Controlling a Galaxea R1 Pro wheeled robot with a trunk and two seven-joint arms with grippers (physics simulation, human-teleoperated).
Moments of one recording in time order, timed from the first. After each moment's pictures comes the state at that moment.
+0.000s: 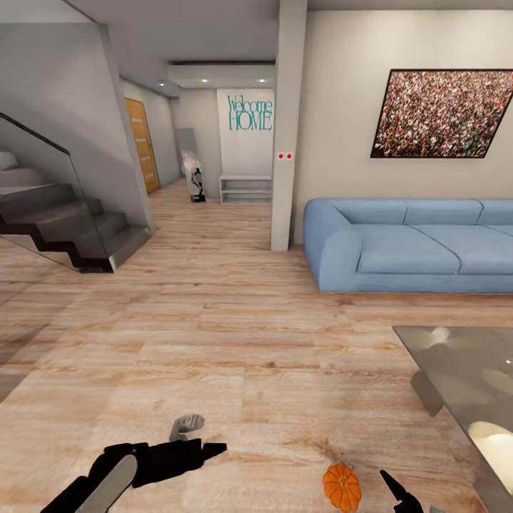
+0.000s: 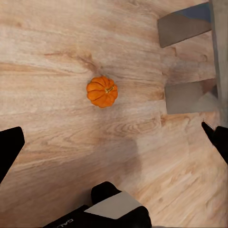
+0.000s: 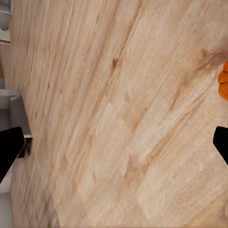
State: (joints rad) left arm -0.28 0.32 -0.51 -1.20 1.01 0.64 -0.16; right arm -0.29 -0.22 -0.32 -0.16 -0.91 0.12 0.81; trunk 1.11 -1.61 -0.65
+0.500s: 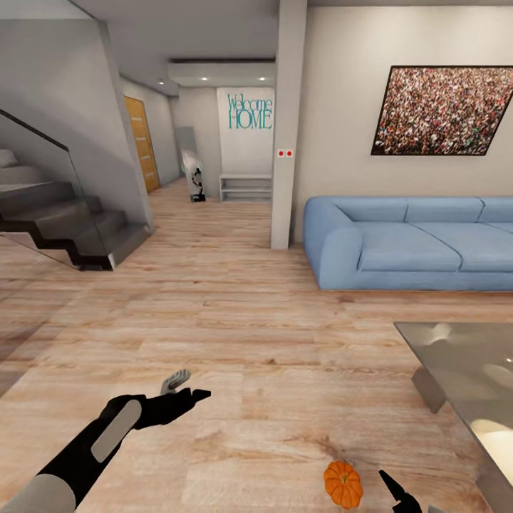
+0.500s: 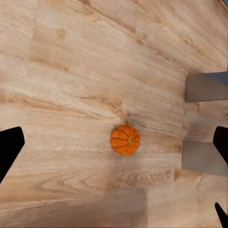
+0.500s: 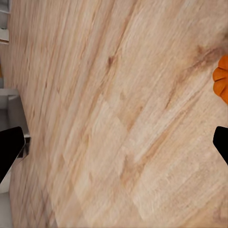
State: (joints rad) left arm -0.52 0.23 -0.35 -0.86 1.00 0.66 -0.12; right arm -0.29 -0.21 -0.32 -0.16 -0.91 0.11 0.81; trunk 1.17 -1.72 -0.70
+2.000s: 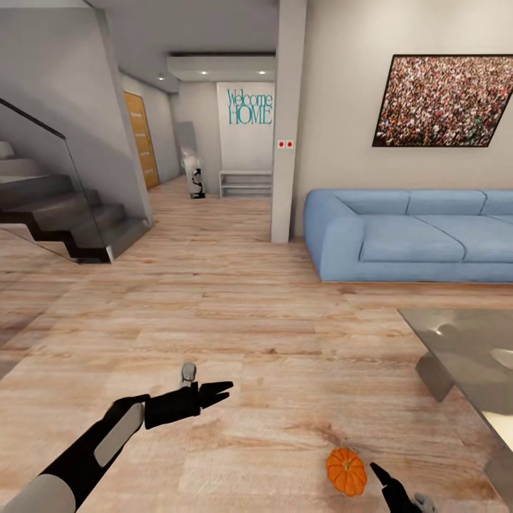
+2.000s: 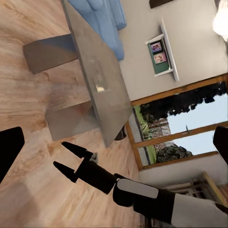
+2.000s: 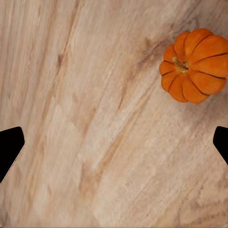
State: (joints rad) left arm -0.53 0.24 -0.42 -0.86 0.99 0.69 -0.92; right arm -0.35 -0.18 -0.31 -0.18 -0.90 0.11 0.55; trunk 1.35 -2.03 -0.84
